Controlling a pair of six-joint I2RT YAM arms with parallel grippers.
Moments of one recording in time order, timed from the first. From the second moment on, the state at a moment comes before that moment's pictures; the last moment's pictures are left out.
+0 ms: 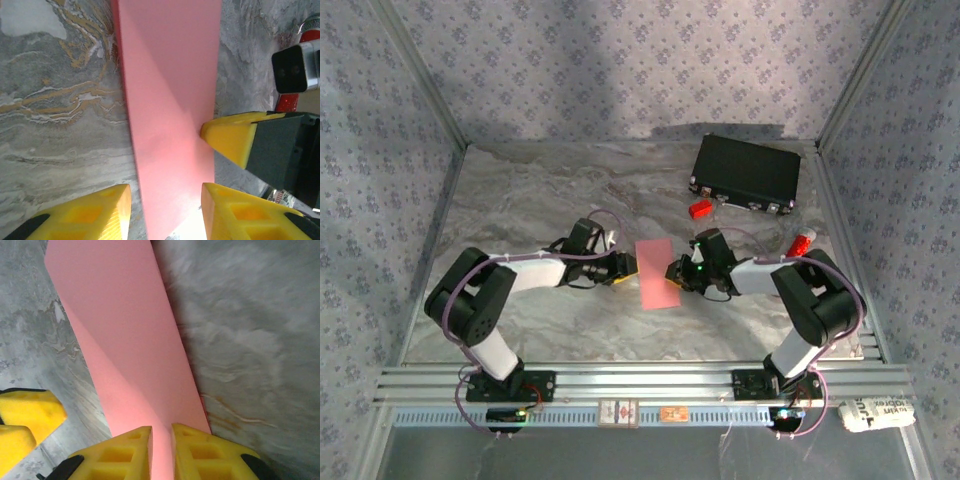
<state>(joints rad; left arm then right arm) -0.59 1.66 0.74 0.08 0.56 -0.86 0.52 1.64 0.60 0.17 -0.47 0.98</state>
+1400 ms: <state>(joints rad) -0.63 1.79 0.89 -0.11 0.54 -0.89 0.56 1.65 0.60 0.20 -0.42 1.09</state>
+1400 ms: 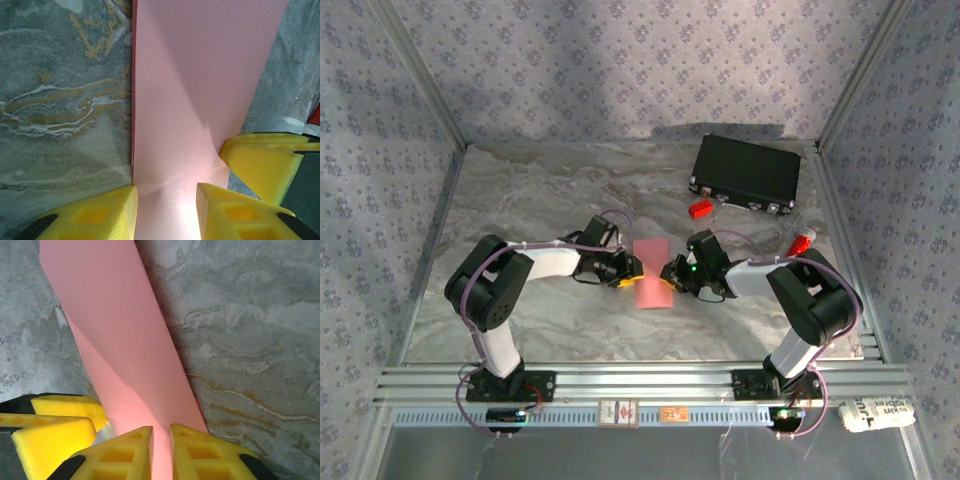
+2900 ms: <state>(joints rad) -0.61 1.81 0.86 0.13 0.59 -0.96 0.56 1.65 0.60 0.20 -0.43 1.09</state>
